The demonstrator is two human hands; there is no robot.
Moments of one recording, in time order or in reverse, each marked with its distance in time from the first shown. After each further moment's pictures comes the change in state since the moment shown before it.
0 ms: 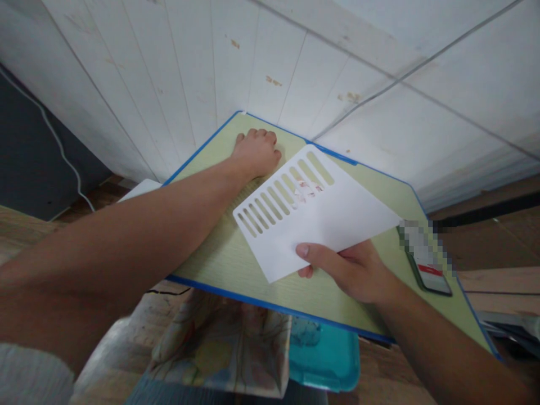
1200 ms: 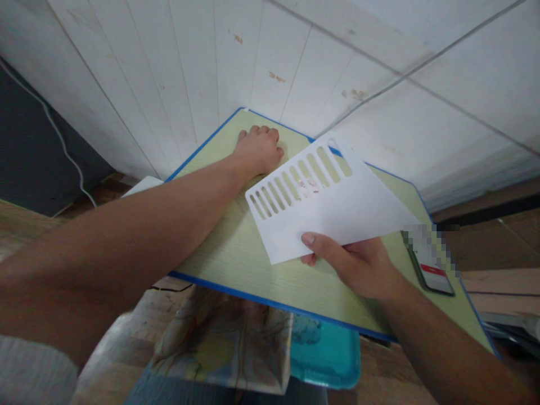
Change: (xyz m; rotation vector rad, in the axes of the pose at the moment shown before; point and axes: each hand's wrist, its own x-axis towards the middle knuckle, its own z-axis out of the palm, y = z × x) left_hand 0.003 -0.004 0.002 -0.050 0.006 0.002; right_hand 0.000 0.001 -0.004 -0.171 0.075 -0.020
